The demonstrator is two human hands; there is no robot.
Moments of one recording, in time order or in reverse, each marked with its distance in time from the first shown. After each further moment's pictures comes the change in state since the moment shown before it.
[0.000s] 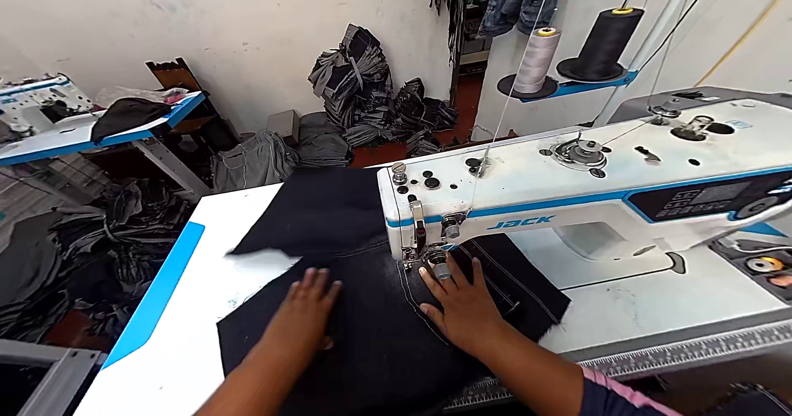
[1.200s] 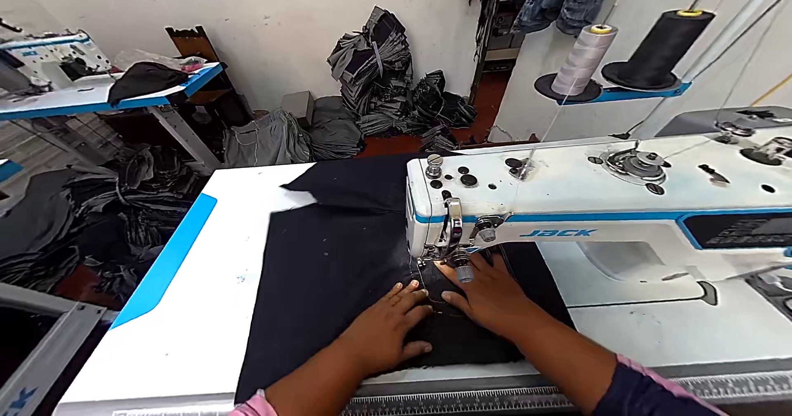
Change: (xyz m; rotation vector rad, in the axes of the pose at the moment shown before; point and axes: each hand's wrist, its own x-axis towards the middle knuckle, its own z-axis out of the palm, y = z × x) left_hand 0.051 0.054 0.066 -0.221 0.233 0.595; right_hand 0.017 0.036 -0.017 -0.080 -0.038 -0.095
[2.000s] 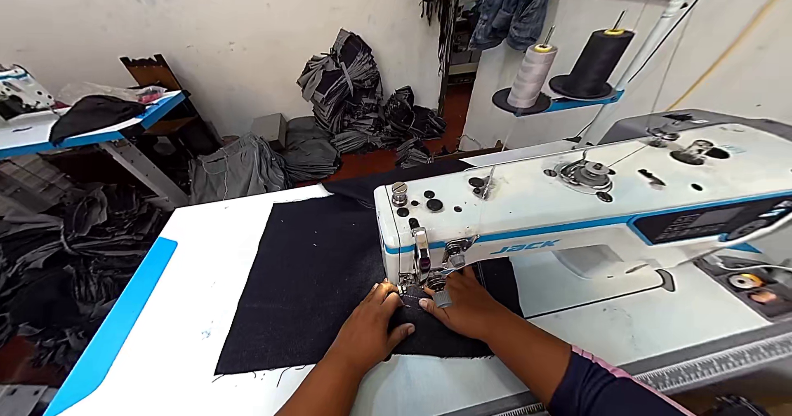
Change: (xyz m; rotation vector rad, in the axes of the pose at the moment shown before) left_hand 0.036 -0.021 -0.018 -0.068 0.140 -0.168; right_hand 0.014 -0.002 -0.021 0.189 -0.078 0.016
